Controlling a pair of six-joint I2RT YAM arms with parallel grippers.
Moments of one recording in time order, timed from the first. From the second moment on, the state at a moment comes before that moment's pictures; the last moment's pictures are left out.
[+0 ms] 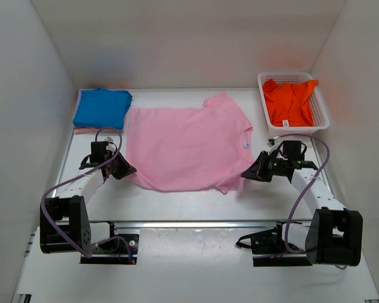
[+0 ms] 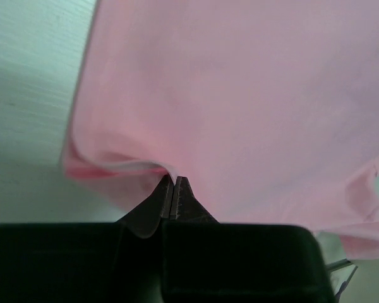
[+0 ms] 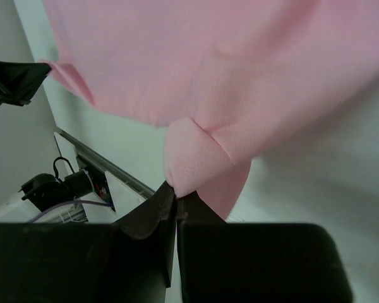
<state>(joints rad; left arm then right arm) 0.05 1.27 0.59 -0.25 0.32 -0.60 -0.06 1.16 0.65 -0.48 -0.75 0.43</state>
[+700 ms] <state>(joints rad) 0.06 1.03 0.46 -0.28 0.22 -0.60 -0.08 1.15 0.55 -0.53 -0.70 0.46</state>
